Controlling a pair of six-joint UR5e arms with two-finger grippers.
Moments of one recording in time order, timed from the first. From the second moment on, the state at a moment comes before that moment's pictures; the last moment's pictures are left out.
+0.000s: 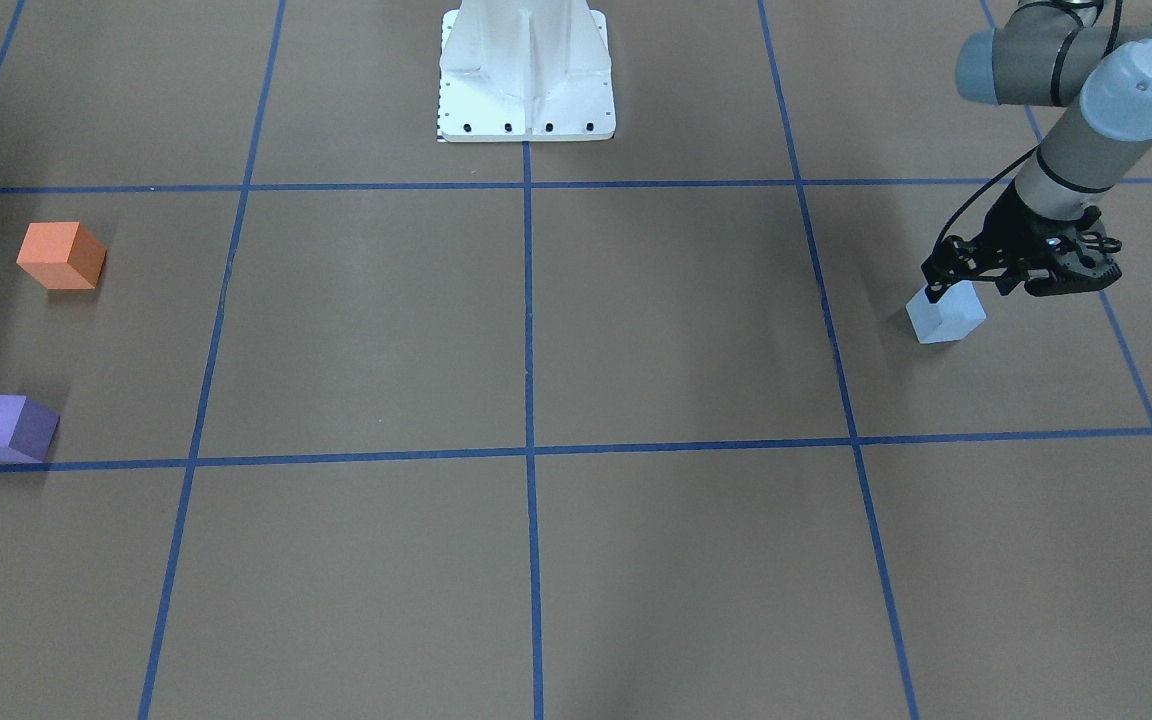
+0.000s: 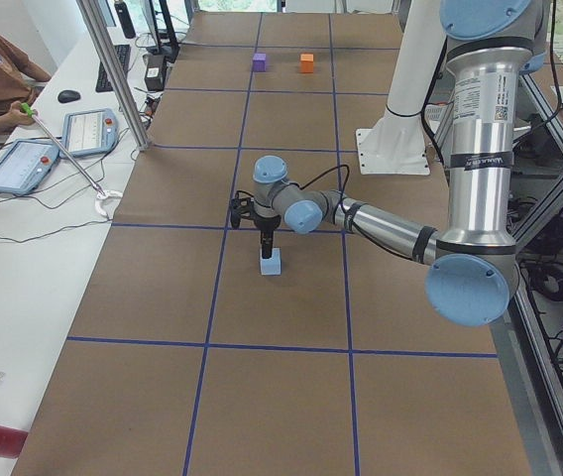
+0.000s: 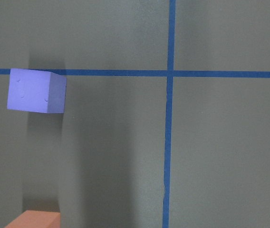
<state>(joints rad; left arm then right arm) -0.90 -1.54 -1.85 -1.93 -2.08 -0.95 1.57 -1.68 1.79 -1.66 2.41 0.00</state>
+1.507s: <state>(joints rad) -0.84 -1.55 -1.74 -2.03 -2.07 -0.94 1.57 -1.68 1.79 -1.66 2.41 0.00</state>
